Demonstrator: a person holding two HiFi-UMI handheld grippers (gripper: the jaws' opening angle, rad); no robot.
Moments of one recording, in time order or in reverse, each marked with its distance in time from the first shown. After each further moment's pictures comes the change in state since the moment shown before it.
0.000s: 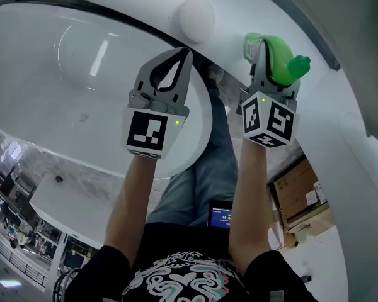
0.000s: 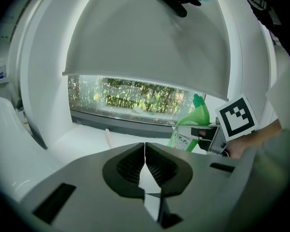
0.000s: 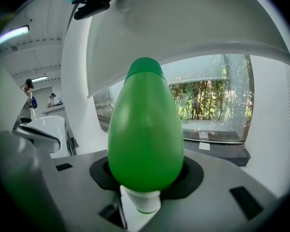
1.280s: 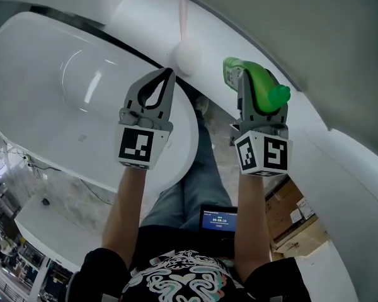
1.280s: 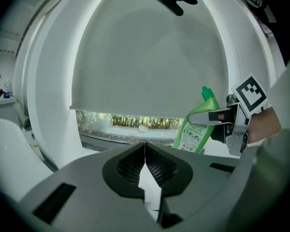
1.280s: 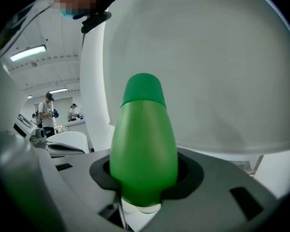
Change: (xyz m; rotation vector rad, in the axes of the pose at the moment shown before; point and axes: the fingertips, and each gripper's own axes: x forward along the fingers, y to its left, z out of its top) left arm -0.049 0.013 0.088 0.069 -0.122 0.063; right arm -0.058 0.042 0.128 -0.038 -0.099 0.213
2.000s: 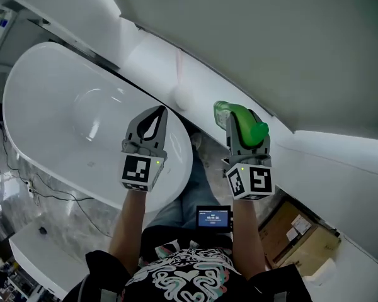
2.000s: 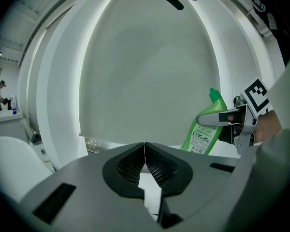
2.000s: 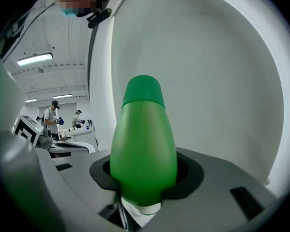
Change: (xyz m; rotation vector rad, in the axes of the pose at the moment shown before) left arm -0.091 -0.018 0.104 0.022 -0.086 0.034; right arm -0.097 0.033 0.101 -0.015 -0.074 0.029
